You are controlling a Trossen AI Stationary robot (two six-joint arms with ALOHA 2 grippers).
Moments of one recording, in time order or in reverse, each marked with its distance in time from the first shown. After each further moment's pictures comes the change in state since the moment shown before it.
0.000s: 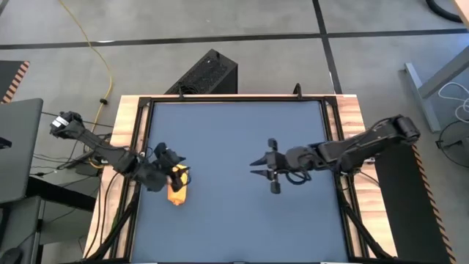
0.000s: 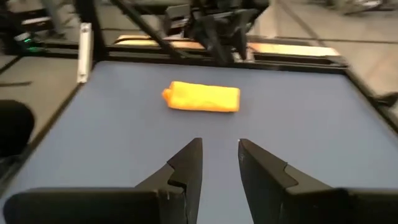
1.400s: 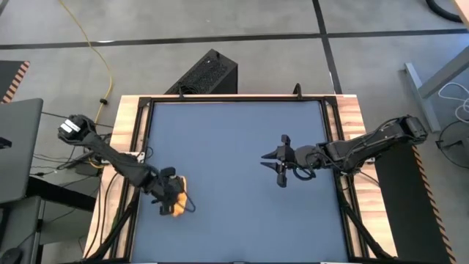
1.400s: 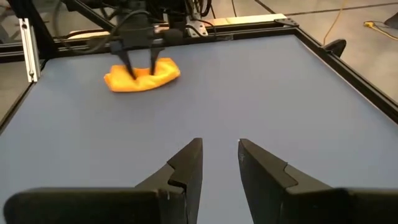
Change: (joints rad) left arm -0.023 0.296 -0.142 0.107 0.662 0.082; right arm -0.022 -0.165 -0.213 0.002 0.134 0.147
